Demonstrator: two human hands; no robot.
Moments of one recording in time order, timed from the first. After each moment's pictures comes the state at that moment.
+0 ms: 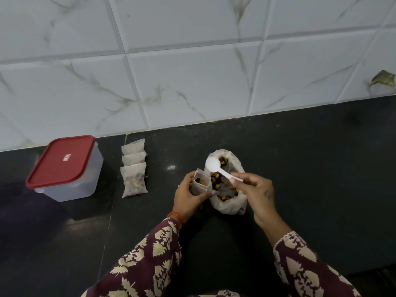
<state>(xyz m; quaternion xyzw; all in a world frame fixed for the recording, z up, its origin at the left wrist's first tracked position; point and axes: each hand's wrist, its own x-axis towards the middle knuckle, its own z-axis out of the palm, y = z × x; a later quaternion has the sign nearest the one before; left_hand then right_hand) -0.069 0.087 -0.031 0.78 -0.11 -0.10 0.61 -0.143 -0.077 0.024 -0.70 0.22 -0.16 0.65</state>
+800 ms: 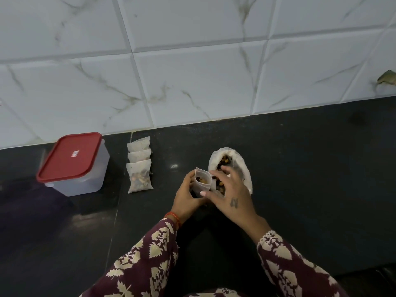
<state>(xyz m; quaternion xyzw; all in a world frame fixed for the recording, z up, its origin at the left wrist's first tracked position) -0.078 0.105 -0.029 0.76 -0.14 -0.13 0.62 -0.138 -0.037 0.014 -0.92 0.05 -0.11 0.38</state>
